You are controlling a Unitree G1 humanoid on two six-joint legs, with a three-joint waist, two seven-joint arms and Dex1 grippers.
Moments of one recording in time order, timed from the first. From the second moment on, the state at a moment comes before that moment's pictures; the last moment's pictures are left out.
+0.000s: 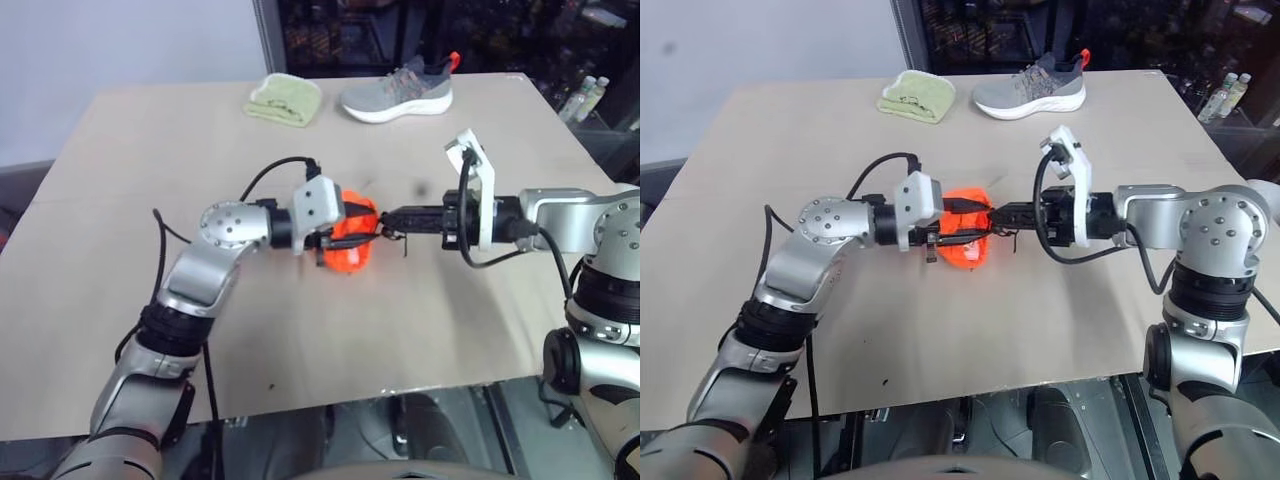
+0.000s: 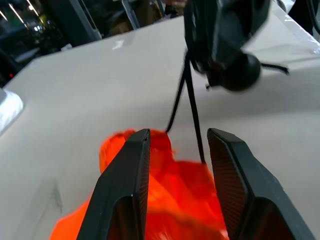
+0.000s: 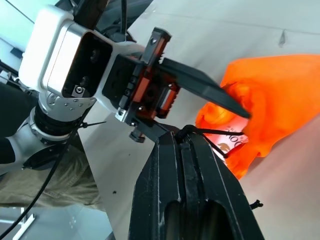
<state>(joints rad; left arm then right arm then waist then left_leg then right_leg) -0.63 0.56 -0.24 -0.12 -0.24 0.23 -1.02 -0.83 -0.42 -0.23 -0.24 1.15 1.61 0.38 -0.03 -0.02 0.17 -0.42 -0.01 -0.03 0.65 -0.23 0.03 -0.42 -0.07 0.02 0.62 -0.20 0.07</state>
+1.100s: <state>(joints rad) -0.70 0.47 -0.15 0.01 -0.34 0.37 -1.03 -0.64 -0.46 0.04 -0.57 0.86 1.37 0.25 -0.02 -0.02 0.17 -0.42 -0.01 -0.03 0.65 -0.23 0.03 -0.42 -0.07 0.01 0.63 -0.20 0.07</state>
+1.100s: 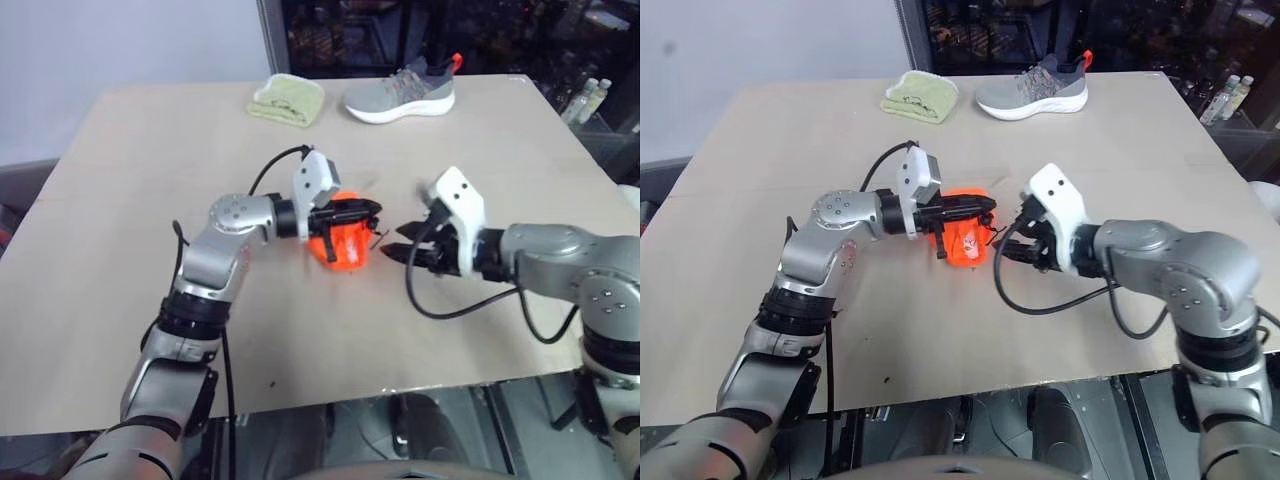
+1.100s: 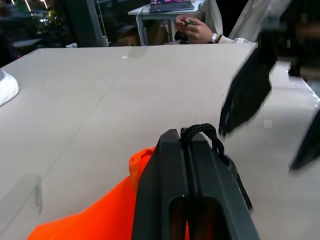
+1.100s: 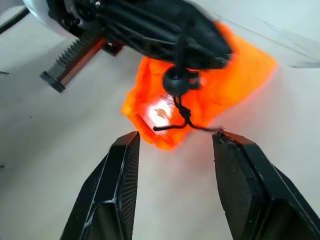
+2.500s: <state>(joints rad) -0.71 0.51 -0.13 -0.11 -0.49 0.63 -1.05 -0.83 -0.71 0.08 -0.53 0.69 1.38 0.39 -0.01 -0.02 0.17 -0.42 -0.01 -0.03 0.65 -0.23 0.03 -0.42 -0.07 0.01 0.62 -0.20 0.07</state>
